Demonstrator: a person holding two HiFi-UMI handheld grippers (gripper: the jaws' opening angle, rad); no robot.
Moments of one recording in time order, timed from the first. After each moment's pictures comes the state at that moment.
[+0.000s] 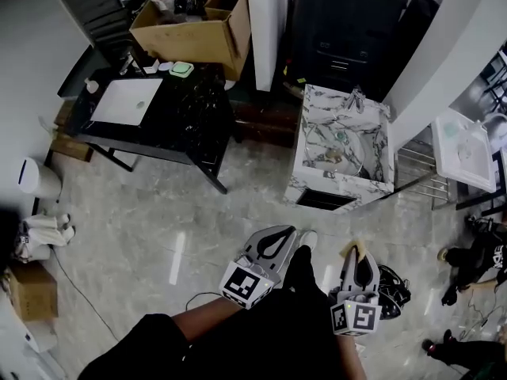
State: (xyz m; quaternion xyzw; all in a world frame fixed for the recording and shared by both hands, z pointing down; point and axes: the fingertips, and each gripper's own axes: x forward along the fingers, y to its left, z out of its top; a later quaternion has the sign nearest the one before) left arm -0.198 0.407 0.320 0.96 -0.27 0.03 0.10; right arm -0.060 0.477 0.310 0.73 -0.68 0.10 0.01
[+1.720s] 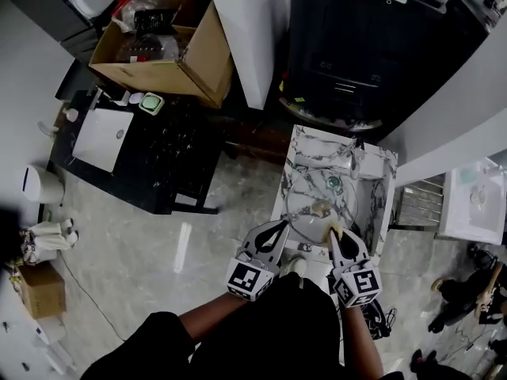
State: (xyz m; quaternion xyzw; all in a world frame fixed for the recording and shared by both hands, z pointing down) left arm -0.054 0.113 0.383 0.92 -0.35 0.07 0.13; right arm 0.063 0.139 0.401 0.56 -0.80 0.22 0.05
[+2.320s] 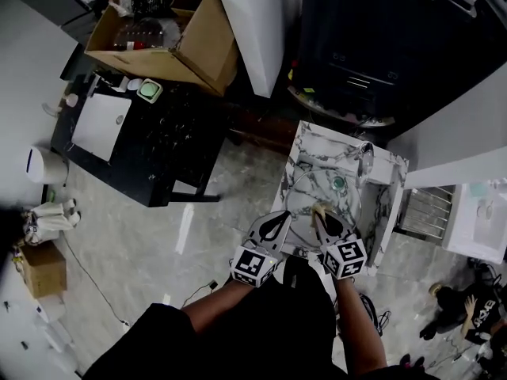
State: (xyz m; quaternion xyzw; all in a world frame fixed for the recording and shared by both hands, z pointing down) left arm -0.032 0.065 0.459 0.90 -0.38 0.09 0.17; right arm 0.047 0.065 0.517 0.46 -0.83 0.27 0.12
